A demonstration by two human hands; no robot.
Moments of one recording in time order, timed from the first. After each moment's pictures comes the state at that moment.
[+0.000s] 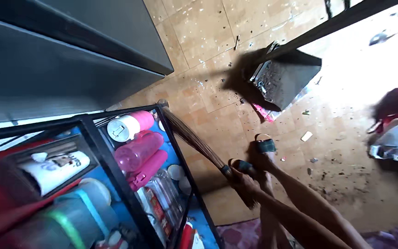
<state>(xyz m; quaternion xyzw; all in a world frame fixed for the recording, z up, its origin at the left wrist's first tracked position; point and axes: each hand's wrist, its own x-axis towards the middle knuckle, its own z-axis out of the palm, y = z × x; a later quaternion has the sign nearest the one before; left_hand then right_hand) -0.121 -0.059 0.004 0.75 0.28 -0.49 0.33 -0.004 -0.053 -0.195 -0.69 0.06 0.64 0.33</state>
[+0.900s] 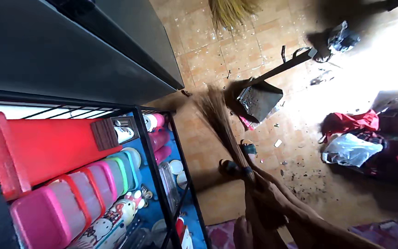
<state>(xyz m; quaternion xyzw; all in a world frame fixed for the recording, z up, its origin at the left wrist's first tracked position) -0.210 -0.032 0.034 0.74 0.31 -0.45 0.39 0.020 -0.143 0.080 -0.75 0.07 0.56 0.36</state>
